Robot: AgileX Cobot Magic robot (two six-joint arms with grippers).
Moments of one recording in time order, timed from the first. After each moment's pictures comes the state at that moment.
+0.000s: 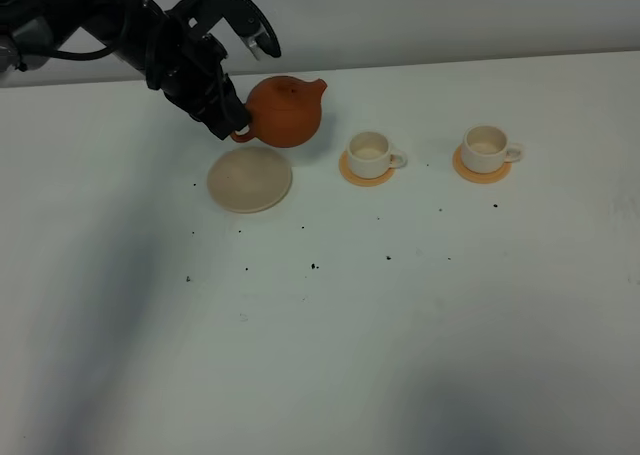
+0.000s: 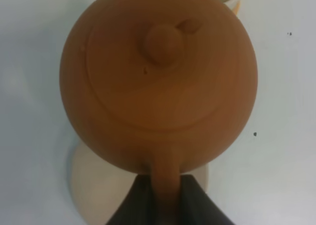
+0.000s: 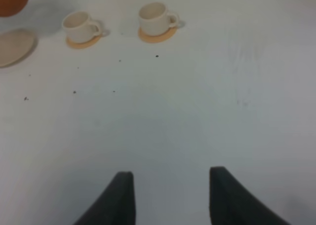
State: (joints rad) left arm -0.20 2.21 -1.96 -0.40 1.03 1.00; right arm 0.06 -0.01 -0.49 0.19 1.08 -0.03
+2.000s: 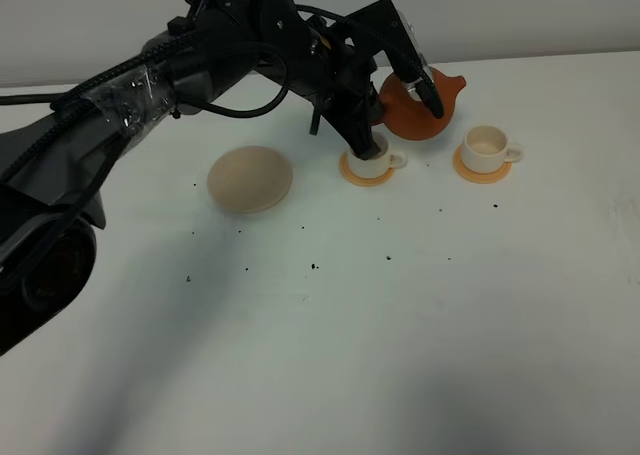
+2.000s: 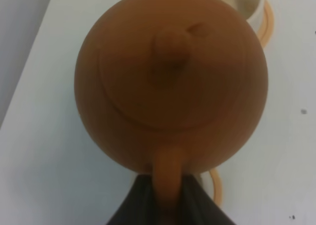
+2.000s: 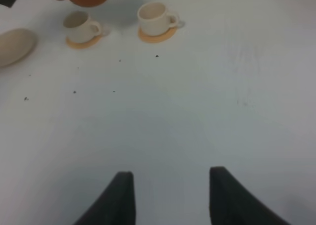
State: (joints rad) left arm -0.51 2.30 -1.99 -0.29 0.63 0.95; right arm 0.06 -0.01 -0.49 0.19 1.08 -0.03
